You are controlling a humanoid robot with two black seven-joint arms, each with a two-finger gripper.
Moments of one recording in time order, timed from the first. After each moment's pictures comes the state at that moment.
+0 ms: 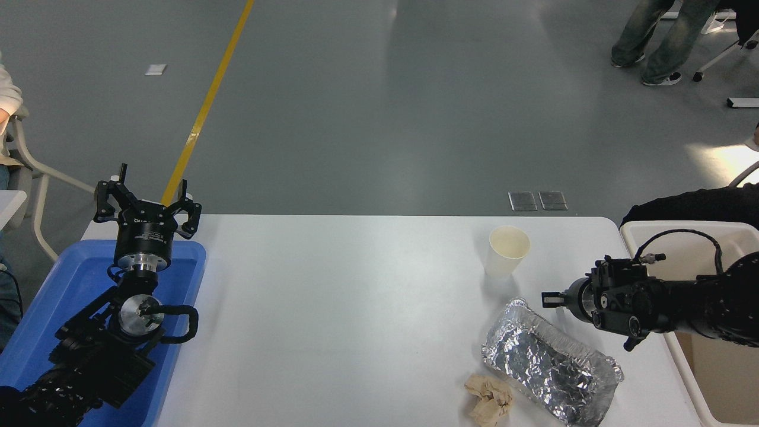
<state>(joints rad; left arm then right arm) -0.61 0.19 -0.97 -0.40 -0.12 -0.56 -0.56 1.10 -0.23 -1.01 0.72 -0.48 -0.01 -0.05</state>
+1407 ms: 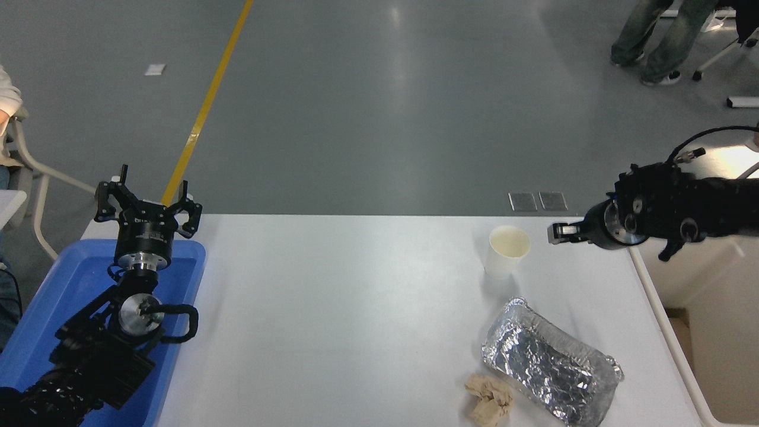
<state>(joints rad) -0.61 0.19 -0.97 -0.40 -0.12 -0.55 -0.56 1.71 -0.41 -1.07 1.10 -0.48 0.33 -0.05</state>
